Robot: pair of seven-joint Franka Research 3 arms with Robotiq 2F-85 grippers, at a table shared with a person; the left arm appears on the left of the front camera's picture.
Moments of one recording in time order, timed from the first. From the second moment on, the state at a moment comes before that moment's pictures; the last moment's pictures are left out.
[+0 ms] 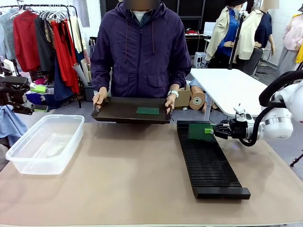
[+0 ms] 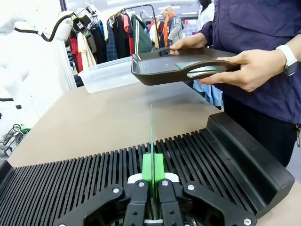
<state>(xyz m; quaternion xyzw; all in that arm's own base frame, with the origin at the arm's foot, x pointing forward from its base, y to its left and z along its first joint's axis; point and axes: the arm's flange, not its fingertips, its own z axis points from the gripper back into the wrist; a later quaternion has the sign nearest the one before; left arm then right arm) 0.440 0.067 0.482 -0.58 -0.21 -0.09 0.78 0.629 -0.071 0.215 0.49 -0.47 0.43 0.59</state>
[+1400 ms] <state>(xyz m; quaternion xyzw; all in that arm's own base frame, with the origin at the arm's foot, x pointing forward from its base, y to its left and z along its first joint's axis) 0.440 0.067 0.482 -0.58 -0.21 -0.09 0.78 0.633 -0.062 0.211 0.50 -0.46 0.45 0.58</state>
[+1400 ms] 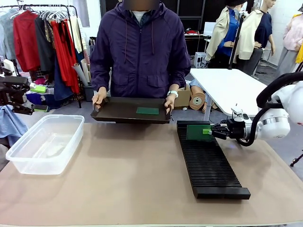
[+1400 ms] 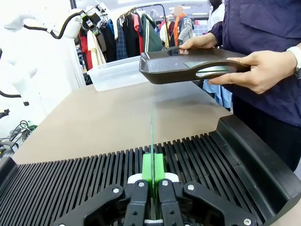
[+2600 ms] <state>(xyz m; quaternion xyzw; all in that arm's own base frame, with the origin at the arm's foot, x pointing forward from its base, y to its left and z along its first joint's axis) 0.440 0.067 0.482 -0.58 -0.21 -0.09 0.78 0.648 -0.064 0.212 0.50 -0.43 0.47 0.59</state>
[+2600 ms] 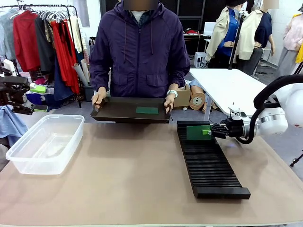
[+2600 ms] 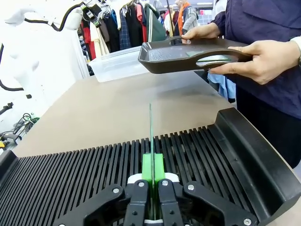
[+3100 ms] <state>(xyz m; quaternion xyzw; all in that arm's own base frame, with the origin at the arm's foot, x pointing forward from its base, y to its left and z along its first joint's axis) 0.440 0.067 0.482 -0.58 -0.21 -0.09 0.78 0.648 -0.069 0.208 0.50 -0.44 0.46 0.59</state>
